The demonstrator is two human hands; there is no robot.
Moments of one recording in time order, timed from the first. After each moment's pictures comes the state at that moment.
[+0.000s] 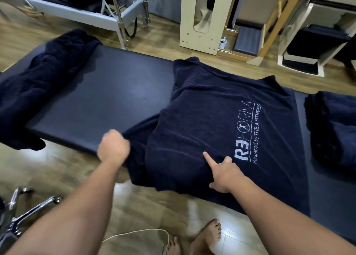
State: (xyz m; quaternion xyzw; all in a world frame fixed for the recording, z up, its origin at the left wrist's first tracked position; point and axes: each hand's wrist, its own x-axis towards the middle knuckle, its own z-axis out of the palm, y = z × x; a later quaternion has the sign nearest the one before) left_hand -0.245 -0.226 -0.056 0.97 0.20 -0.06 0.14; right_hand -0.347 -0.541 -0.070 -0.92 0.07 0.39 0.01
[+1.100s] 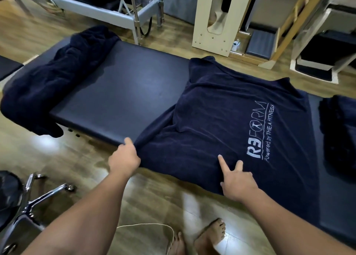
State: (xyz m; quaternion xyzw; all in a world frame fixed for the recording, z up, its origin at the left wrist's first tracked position) left_hand -0.304 -0.188 -0.082 0.97 0.15 -0.16 0.11; right_hand -0.392 -0.525 -0.084 -0.94 0.09 0.33 -0.01
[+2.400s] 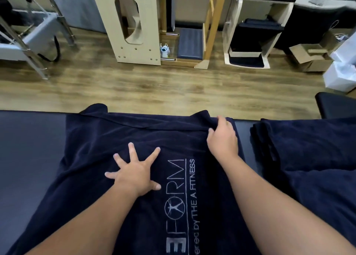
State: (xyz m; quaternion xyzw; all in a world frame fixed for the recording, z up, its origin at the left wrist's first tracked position) left_hand -0.058 -0.611 -0.087 0.93 -0.12 -0.34 -0.02; right_hand -0.094 -0.858 -0.074 -0.88 0.38 -0.03 0.27
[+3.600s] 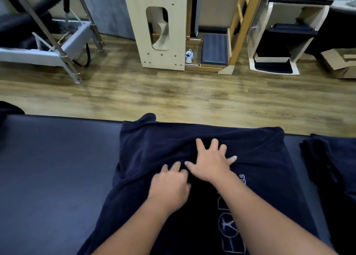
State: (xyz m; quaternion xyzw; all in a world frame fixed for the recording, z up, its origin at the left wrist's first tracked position) left_hand -0.034 -0.550 -0.065 0.94 -0.27 -0.21 0.02; right_hand -0.029 -0.703 -0.079 -0.93 0.25 0.21 0.15
